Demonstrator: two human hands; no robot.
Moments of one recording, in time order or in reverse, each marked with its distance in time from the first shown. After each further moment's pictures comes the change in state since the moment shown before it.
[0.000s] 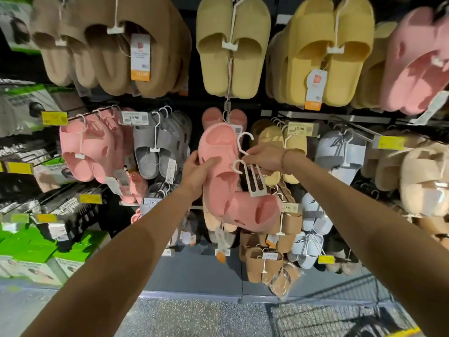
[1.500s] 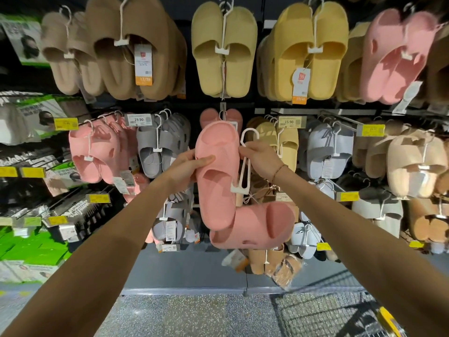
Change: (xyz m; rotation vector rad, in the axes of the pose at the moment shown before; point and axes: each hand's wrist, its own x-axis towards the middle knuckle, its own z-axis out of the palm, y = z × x) left_hand -0.078 0.066 -0.026 0.243 -0.366 -0.082; right_hand -0.065 -0.015 0.050 0.291 0.444 -0.204
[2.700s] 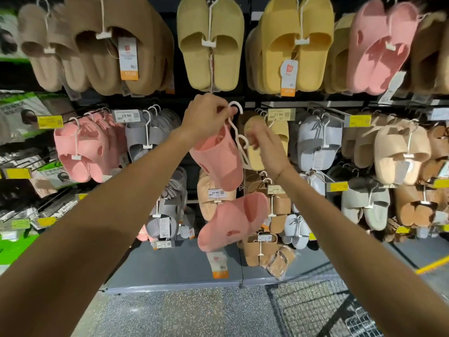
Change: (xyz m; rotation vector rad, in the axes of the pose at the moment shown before) left_hand 0.040 0.093 0.063 1.089 0.278 0.655; right_hand -0.037 -0.007 -0.022 0.216 0.220 0.021
